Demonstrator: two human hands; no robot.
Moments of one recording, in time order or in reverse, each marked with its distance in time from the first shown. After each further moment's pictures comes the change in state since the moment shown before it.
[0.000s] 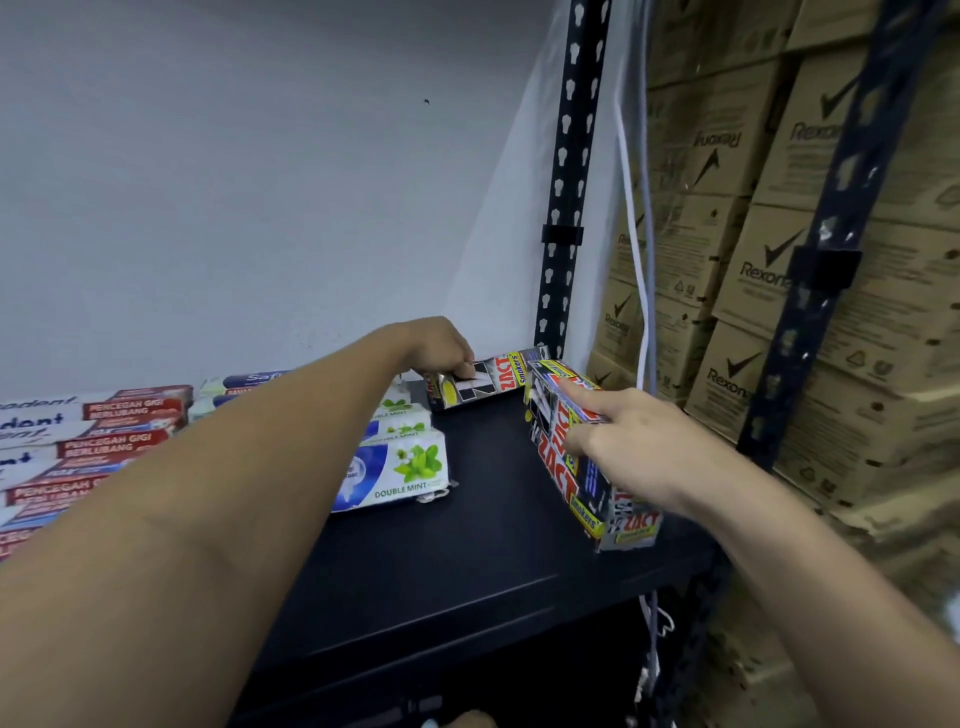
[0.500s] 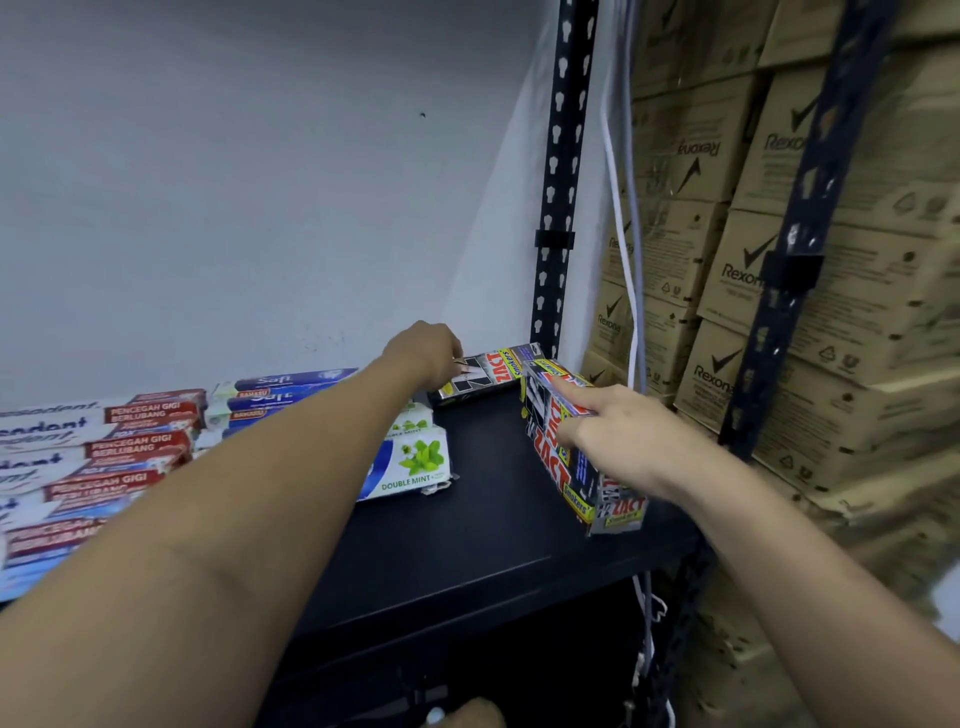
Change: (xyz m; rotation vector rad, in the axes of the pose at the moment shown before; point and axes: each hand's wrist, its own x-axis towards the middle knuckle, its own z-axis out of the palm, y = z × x) left_hand -0.015 -0.001 0.014 0.380 0.260 0.008; right_hand -0.006 -0.008 -0.006 -0.066 0.010 0.087
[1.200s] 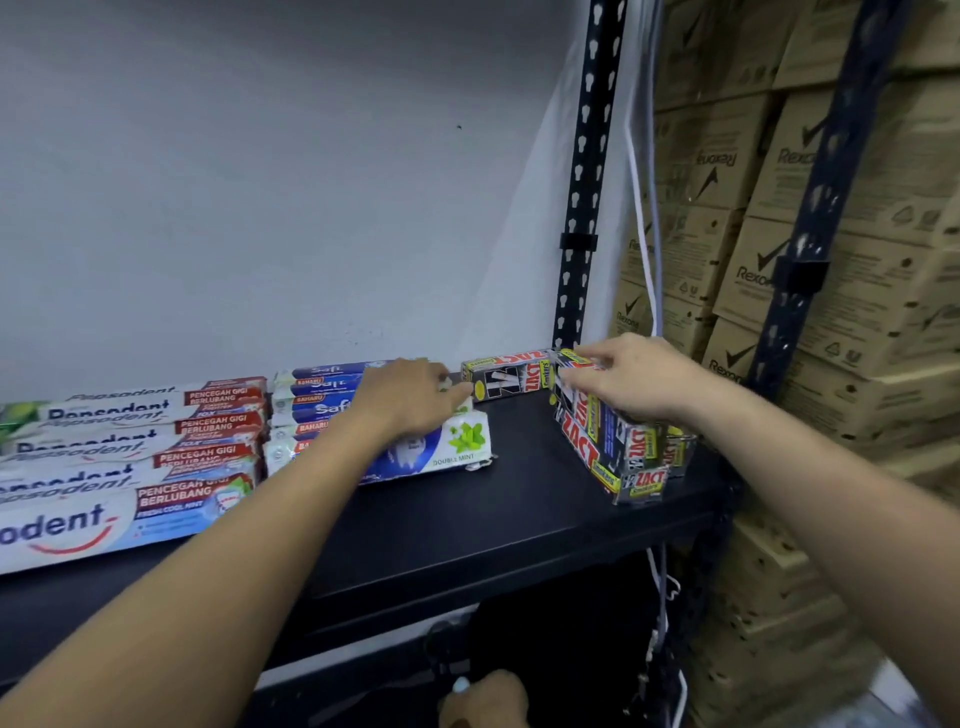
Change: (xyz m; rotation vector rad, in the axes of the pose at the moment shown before) left_hand -0.122 -0.027 -0.018 -0.054 0.016 -0.070; right_hand 0.023 -0.018 -0.017 -0.204 0.055 -0.081
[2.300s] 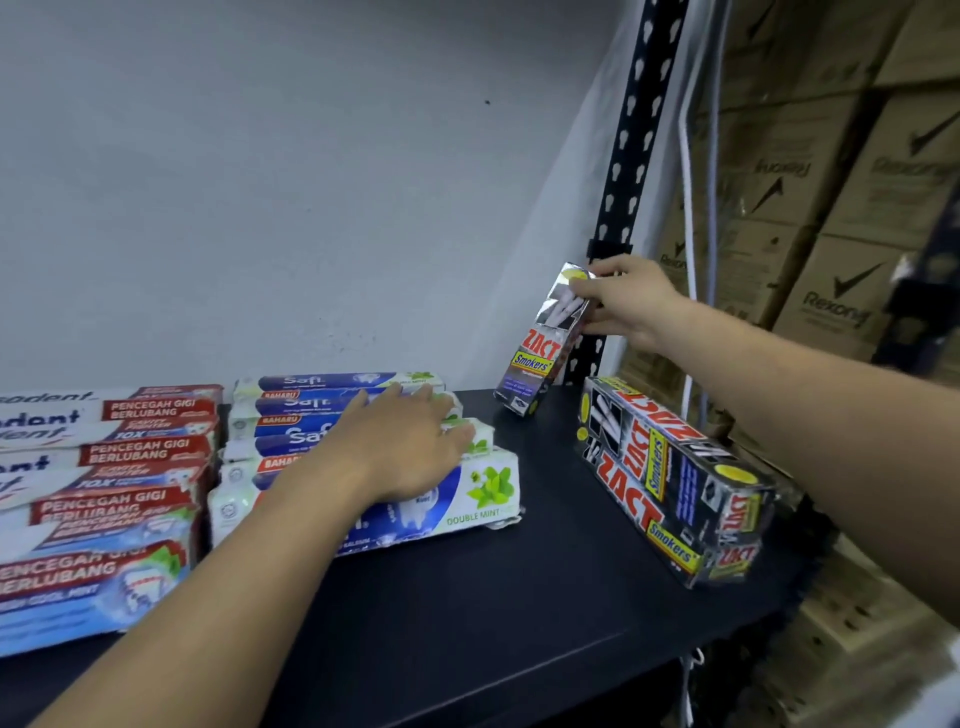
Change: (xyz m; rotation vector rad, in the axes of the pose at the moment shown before) left_hand -0.002 -0.015 0.002 -0.009 -0.184 0.097; right_hand 0.164 -0.009 0.006 0.969 0.251 0.193
